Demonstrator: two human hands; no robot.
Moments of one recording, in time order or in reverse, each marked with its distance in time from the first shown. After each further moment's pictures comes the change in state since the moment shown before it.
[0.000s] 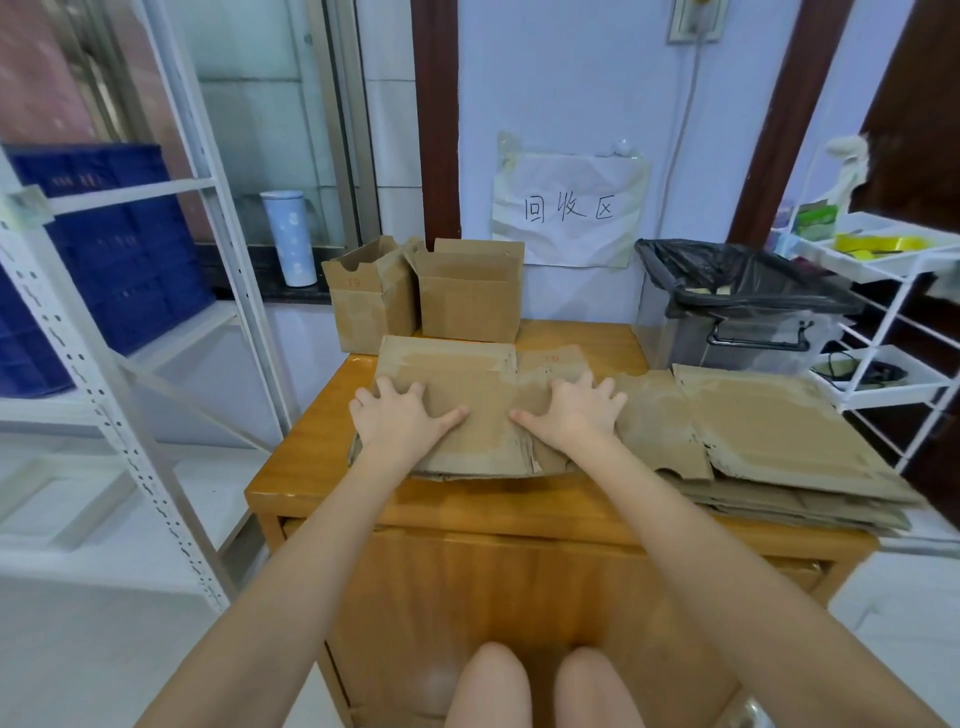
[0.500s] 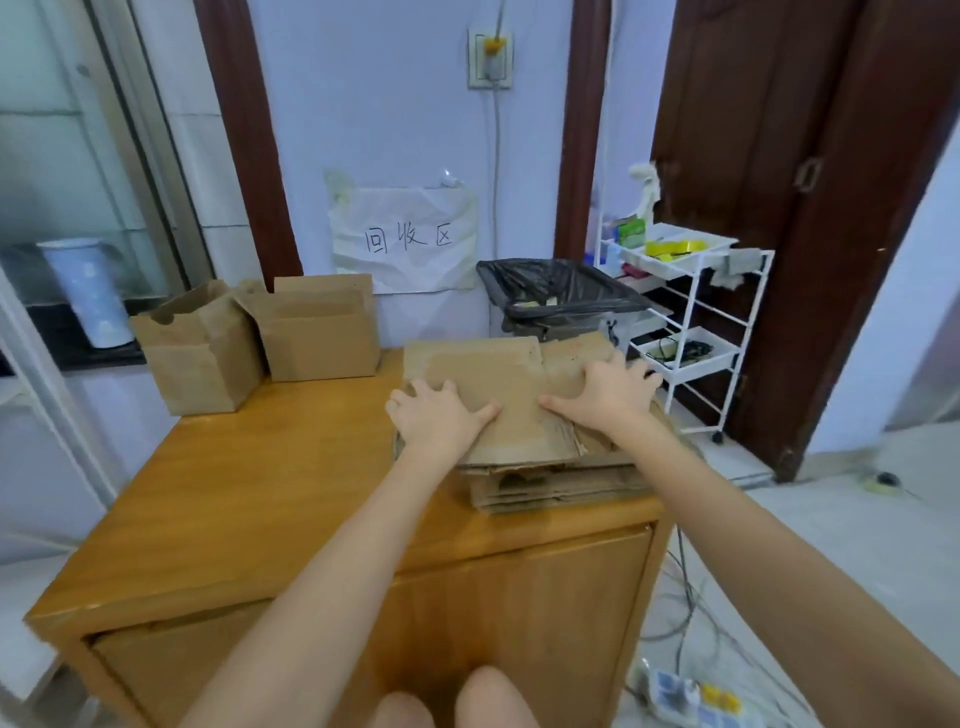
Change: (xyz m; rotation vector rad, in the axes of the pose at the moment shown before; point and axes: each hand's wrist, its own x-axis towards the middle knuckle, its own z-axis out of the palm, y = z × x) left_hand -0.030 0.189 -0.033 -0.098 -0.039 0.266; right_hand -0.011 0.178 -0.069 -0.003 0.110 0.289
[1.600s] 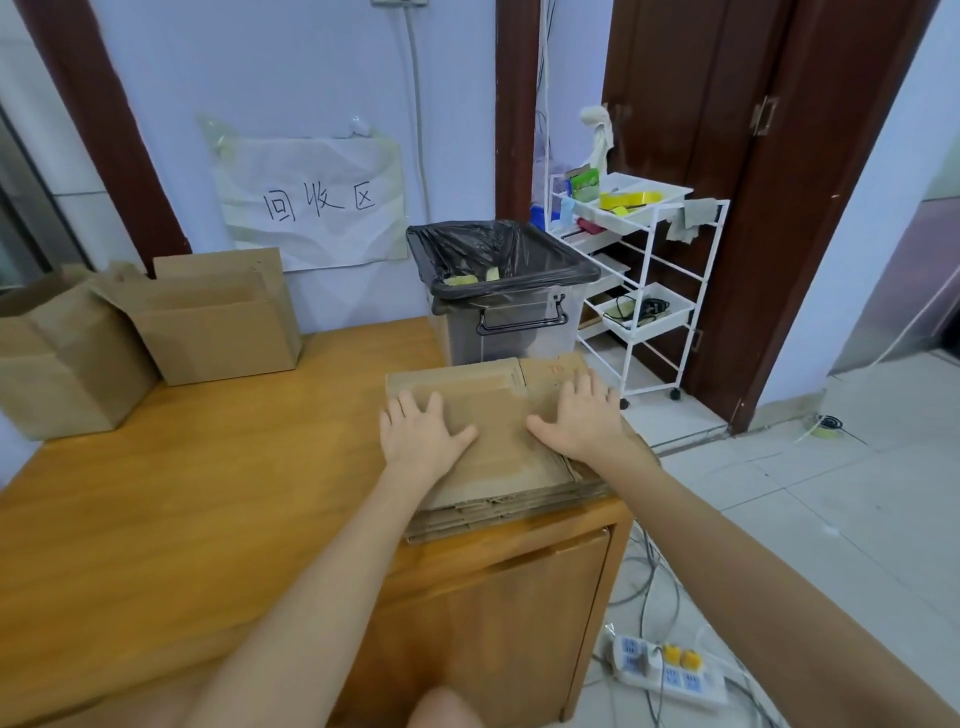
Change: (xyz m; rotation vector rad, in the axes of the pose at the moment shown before) left_hand 0.056 0.067 0.084 -0.036 -0.027 0.216; right_hand 0.058 0.074 0.078 -0.021 -0.094 -0.073
